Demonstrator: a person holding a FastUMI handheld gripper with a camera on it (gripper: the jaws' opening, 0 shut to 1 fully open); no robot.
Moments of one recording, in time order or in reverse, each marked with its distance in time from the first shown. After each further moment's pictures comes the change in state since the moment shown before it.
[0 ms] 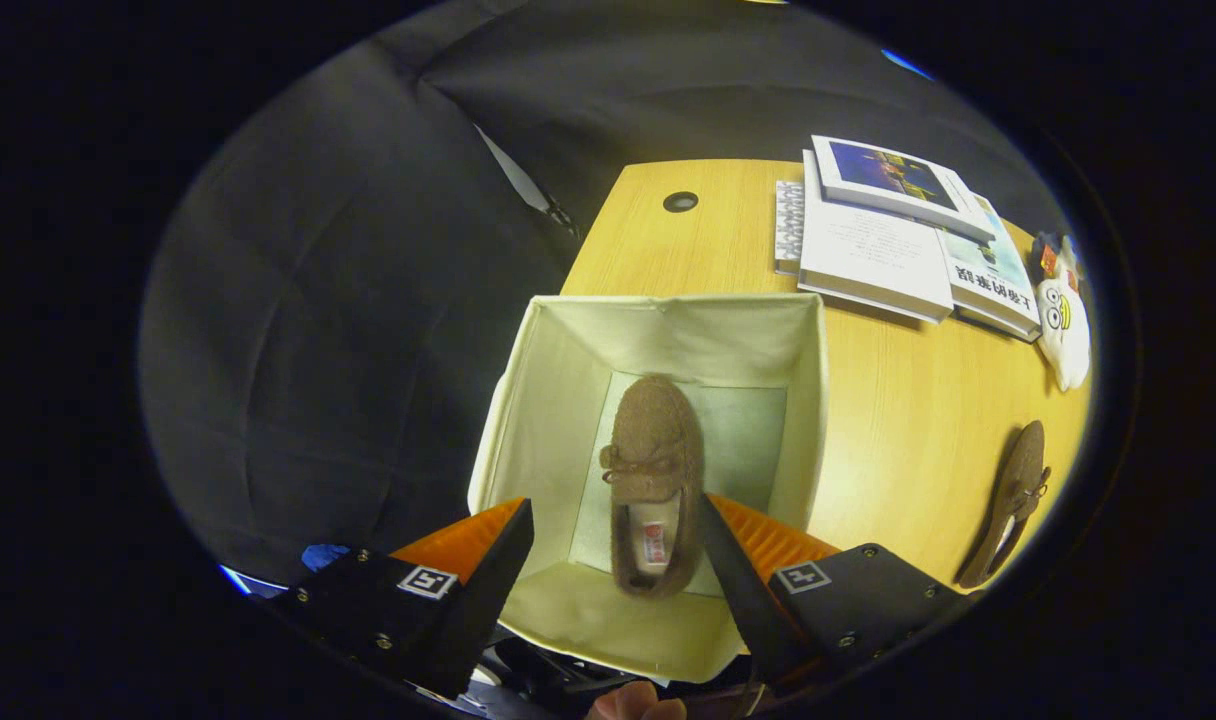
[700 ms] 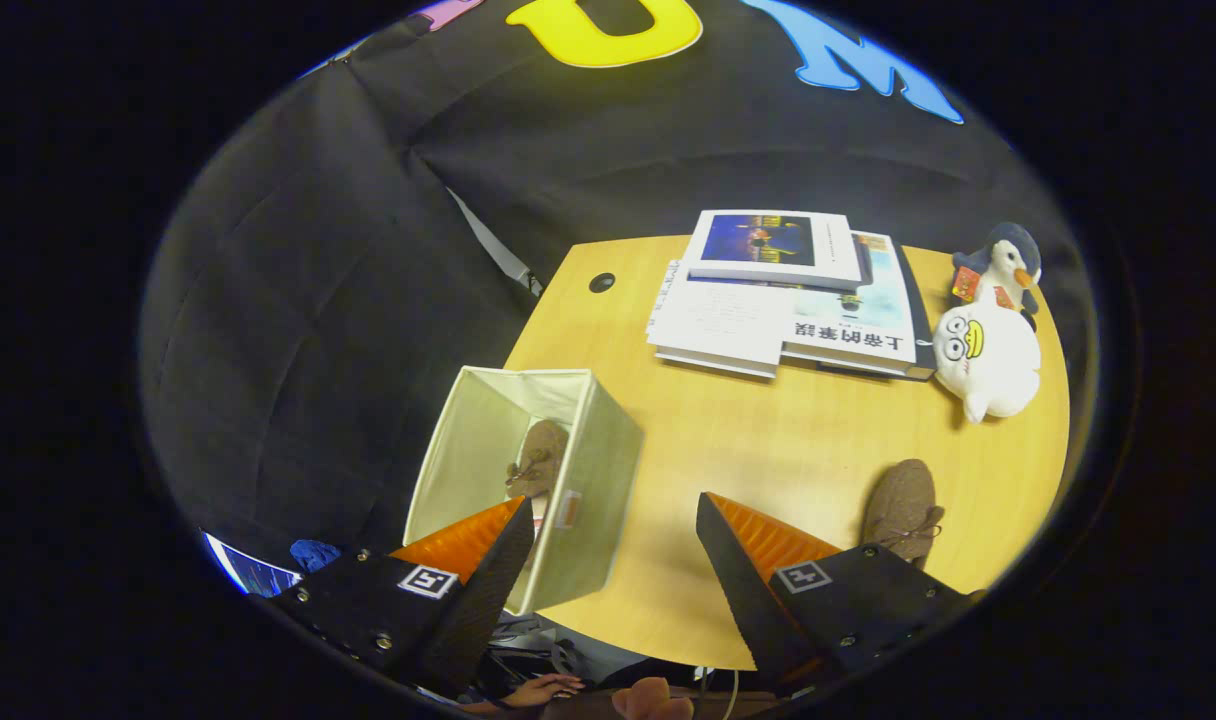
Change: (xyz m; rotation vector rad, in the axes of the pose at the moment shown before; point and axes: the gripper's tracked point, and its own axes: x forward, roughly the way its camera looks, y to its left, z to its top) arm -0.126 -0.149 0.011 -0.023 -0.180 -0.043
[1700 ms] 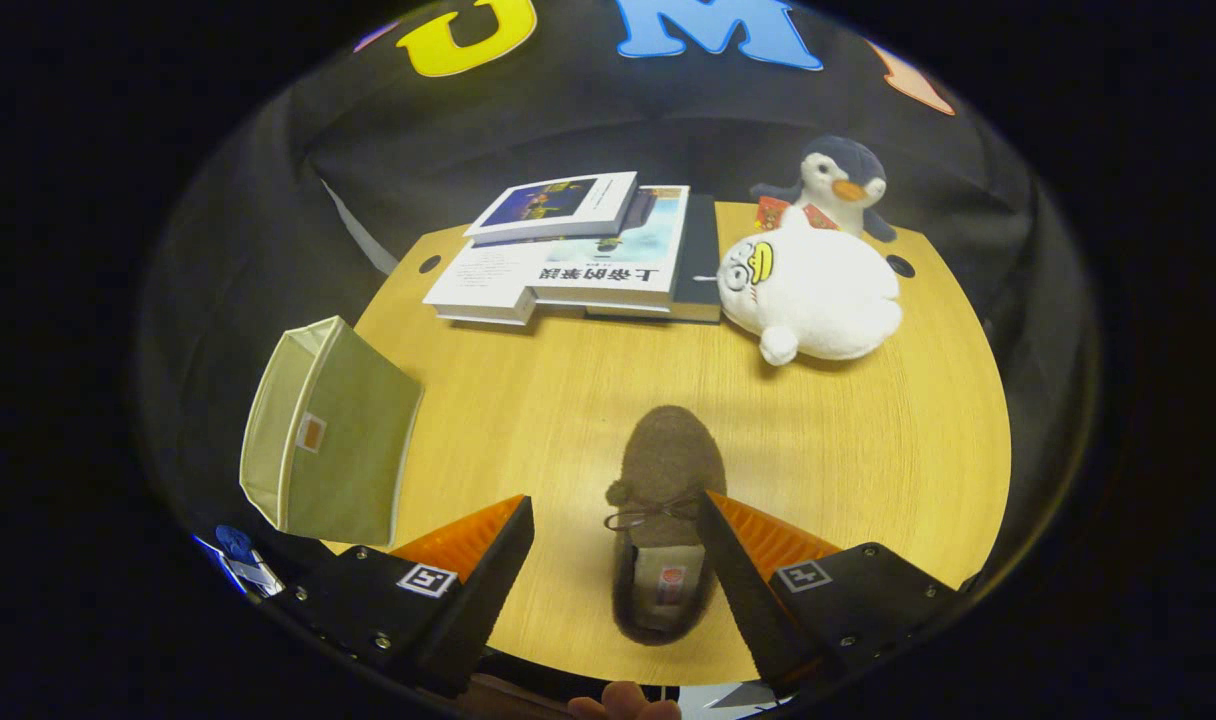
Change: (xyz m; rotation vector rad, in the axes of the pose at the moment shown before) arm -0.019 -0.228 -0.082 0.045 0.011 -0.252
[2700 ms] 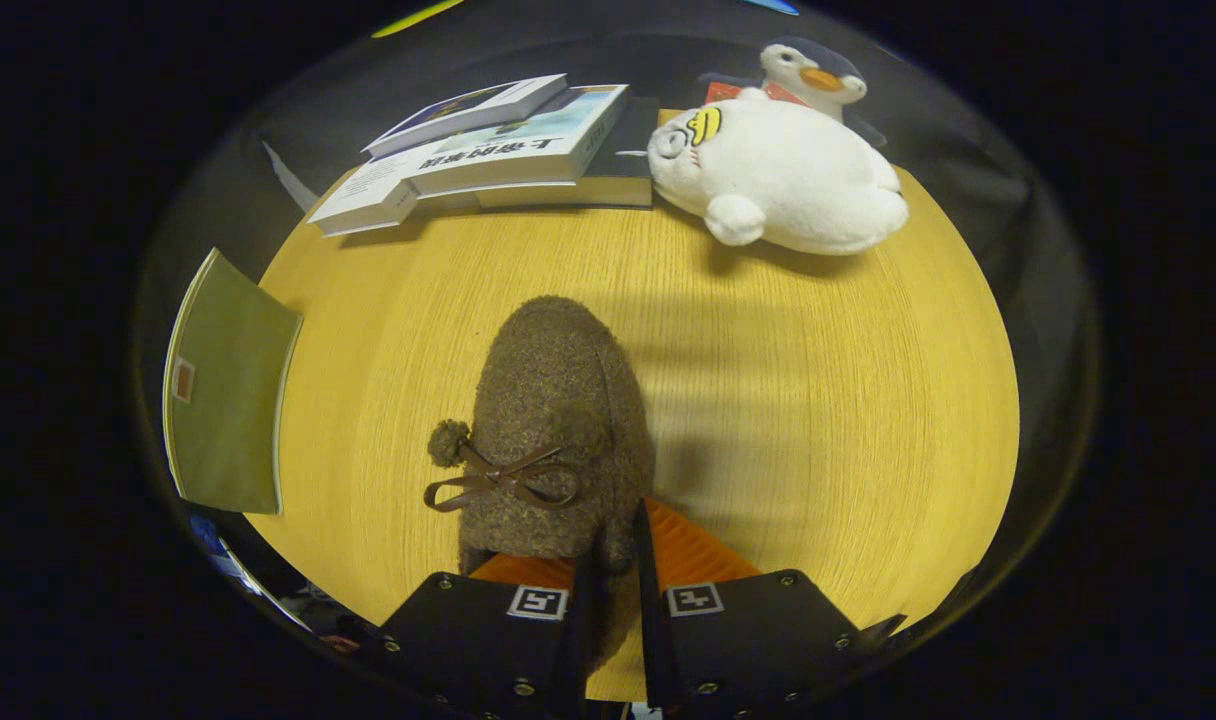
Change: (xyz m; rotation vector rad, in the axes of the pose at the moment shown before) arm 0.069 -0.062 -0.052 -0.017 0.144 -0.170
